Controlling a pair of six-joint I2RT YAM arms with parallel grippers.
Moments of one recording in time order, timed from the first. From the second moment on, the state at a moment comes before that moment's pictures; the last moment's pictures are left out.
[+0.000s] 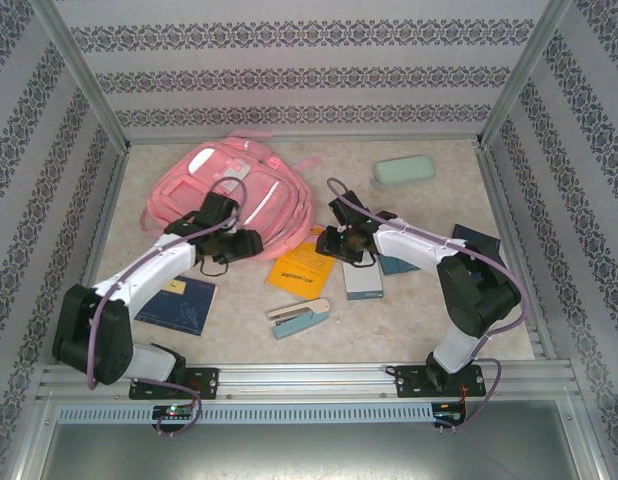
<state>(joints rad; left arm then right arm) -0.37 1.42 0.94 -0.58 0.21 -0.58 0.58 1.70 1.07 -0.47 -0.18 0.82</state>
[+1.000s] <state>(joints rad) -0.60 1.84 1.17 -0.50 0.27 -0.50 0.54 1.71 0.92 -0.28 -0.19 0.91</state>
